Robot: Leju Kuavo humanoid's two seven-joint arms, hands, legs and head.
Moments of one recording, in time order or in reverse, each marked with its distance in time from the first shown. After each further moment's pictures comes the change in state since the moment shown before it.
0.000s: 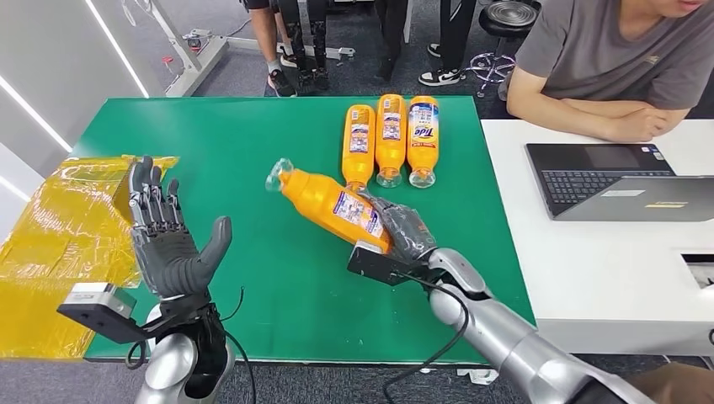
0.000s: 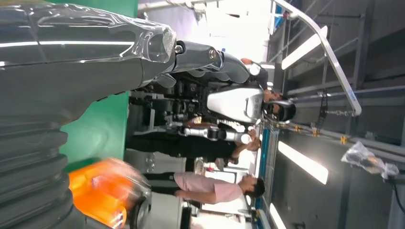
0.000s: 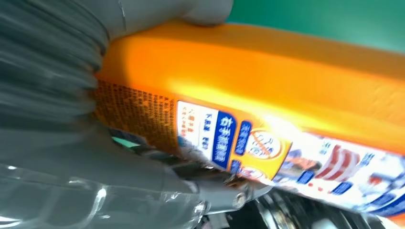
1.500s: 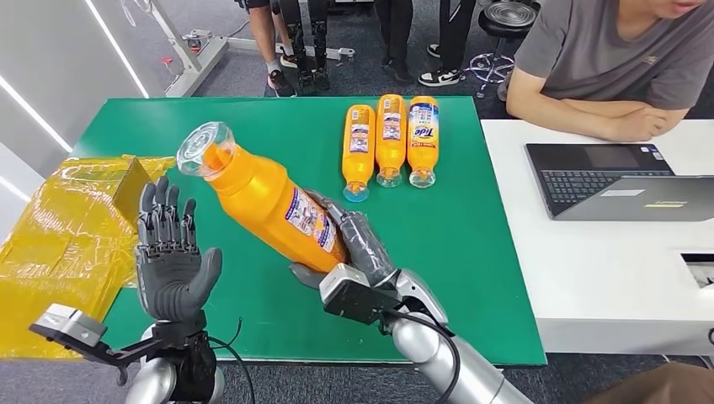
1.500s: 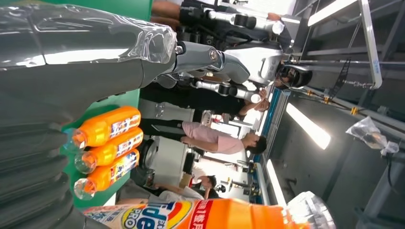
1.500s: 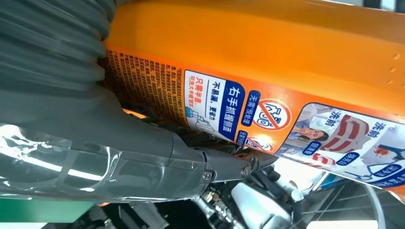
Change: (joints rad) left arm 0.089 0.056 0.000 -0.074 0.204 -0.208 0.001; right arm 0.174 0.169 -0.128 -0.343 -0.042 0.132 -0.136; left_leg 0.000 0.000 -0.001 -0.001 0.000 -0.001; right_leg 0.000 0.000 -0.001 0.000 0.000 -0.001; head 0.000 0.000
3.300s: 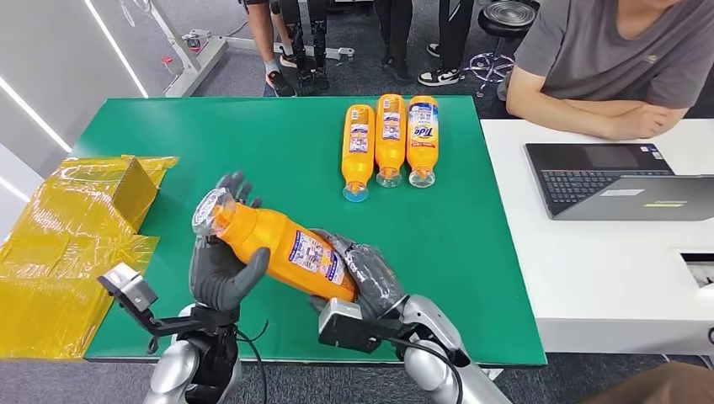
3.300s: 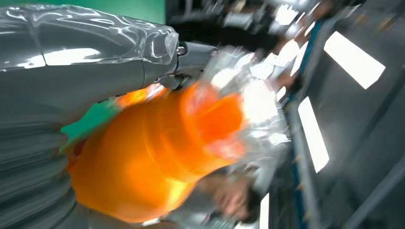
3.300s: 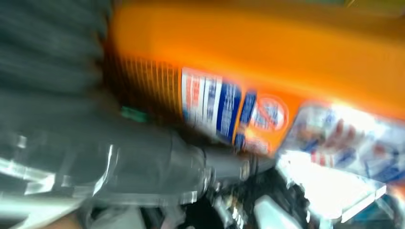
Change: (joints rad) left arm -0.062 -0.059 -0.002 0.133 -0.017 -0.289 0.129; right arm 0.158 -0.010 -0.107 -0.048 0.288 0.121 0.053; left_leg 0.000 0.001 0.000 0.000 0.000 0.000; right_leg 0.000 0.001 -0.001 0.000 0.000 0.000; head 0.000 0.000
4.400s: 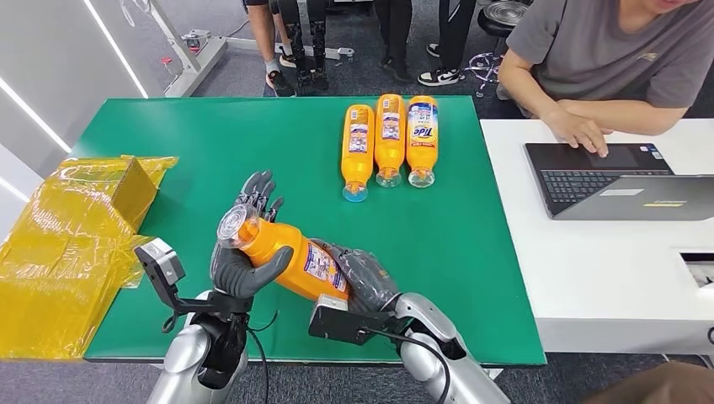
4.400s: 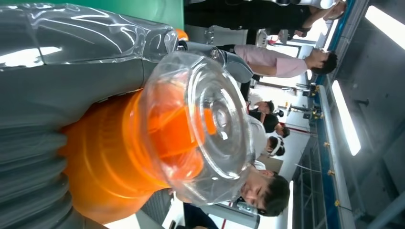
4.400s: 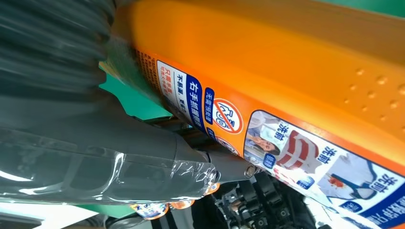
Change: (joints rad) left arm -0.071 -0.037 0.033 0.122 -0.031 -0.082 0.062; right arm -0.032 0.035 -0.034 0.116 0.124 0.147 0.068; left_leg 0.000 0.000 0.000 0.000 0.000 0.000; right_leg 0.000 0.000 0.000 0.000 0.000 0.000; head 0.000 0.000
